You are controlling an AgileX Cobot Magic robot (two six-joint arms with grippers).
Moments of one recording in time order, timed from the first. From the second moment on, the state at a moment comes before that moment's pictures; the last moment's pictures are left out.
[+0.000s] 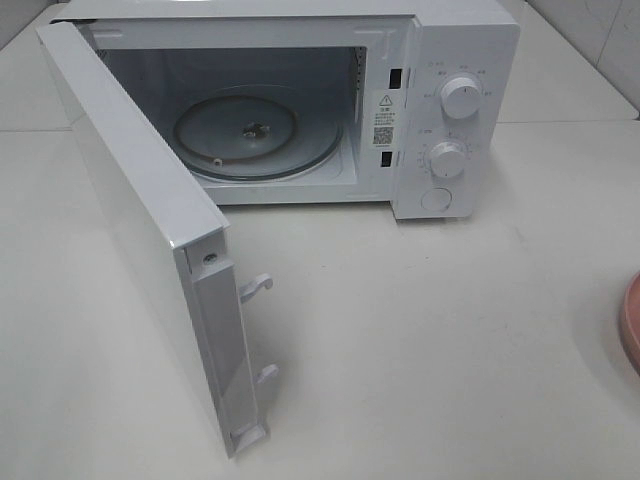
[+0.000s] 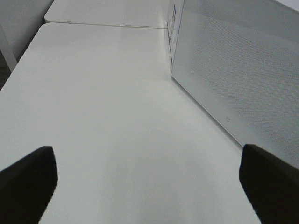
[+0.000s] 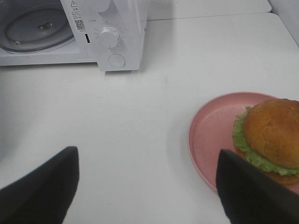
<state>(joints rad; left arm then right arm) 0.04 0.00 -0.50 -0.08 1.04 0.01 0.05 0.00 -0.50 0.02 1.01 0.09</state>
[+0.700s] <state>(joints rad) 0.04 0.02 -0.54 -0.10 0.89 0.01 0.05 0.00 -0.50 0.02 1.01 0.09</state>
